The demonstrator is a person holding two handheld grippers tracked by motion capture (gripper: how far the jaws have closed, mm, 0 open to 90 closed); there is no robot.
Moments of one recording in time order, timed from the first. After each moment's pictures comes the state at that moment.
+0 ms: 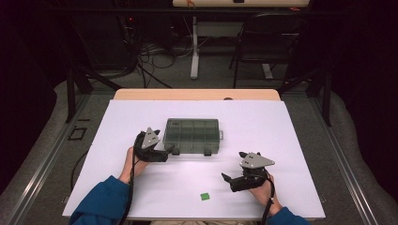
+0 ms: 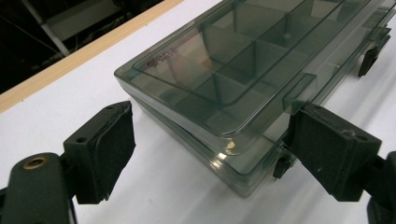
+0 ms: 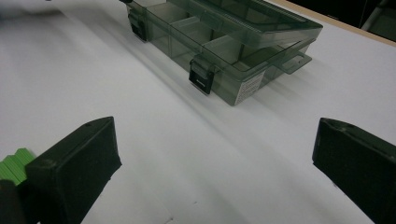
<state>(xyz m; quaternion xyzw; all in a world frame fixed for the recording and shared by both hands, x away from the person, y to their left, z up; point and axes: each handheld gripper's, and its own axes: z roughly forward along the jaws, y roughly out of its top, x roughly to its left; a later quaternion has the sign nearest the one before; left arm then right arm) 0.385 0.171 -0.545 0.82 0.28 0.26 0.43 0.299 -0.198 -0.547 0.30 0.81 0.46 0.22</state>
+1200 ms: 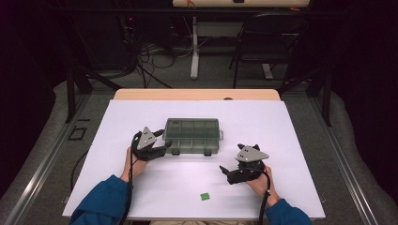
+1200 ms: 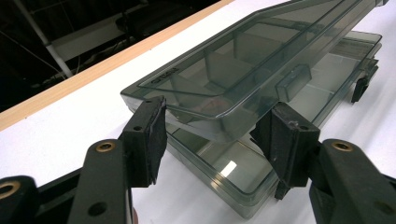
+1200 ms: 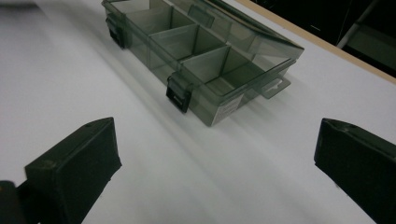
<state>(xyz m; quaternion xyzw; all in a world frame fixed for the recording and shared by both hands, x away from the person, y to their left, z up) 0.386 0.176 -0.546 0.79 0.28 0.26 0.47 0.318 -0.188 -0.536 0.28 0.81 0.44 0.26</state>
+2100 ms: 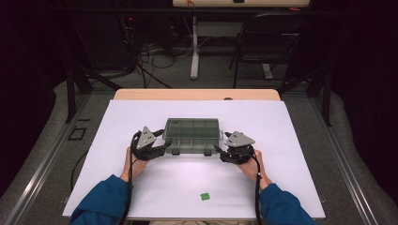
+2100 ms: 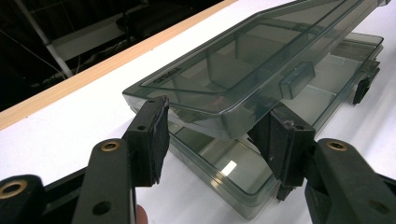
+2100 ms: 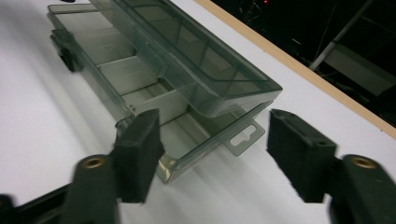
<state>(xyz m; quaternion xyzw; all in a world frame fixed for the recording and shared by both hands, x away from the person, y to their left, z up) 0.387 0.177 -0.546 0.79 0.28 0.26 0.48 0.365 -0.163 -0.531 0.27 0.81 0.42 0.31</state>
